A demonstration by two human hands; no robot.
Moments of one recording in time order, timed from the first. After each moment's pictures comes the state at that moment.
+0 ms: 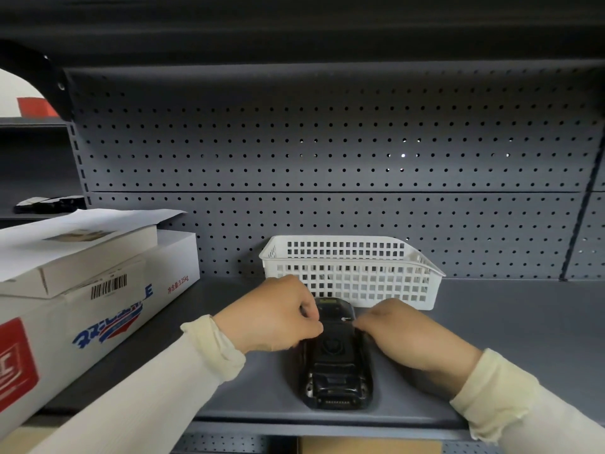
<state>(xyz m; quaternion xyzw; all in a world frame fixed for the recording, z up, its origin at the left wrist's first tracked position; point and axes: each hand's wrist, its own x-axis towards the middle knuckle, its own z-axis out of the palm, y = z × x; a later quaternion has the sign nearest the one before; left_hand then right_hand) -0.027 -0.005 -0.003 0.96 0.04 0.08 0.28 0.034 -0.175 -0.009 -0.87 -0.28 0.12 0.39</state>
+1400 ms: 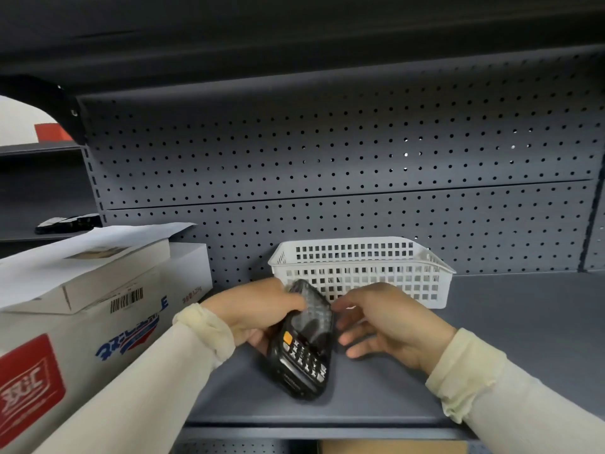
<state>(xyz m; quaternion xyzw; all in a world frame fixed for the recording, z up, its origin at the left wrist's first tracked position) -0.037 0.008 0.021 0.86 0.18 -0.03 0.48 0.032 -0.147 -0.002 -0.72 -0.20 0.27 0.60</state>
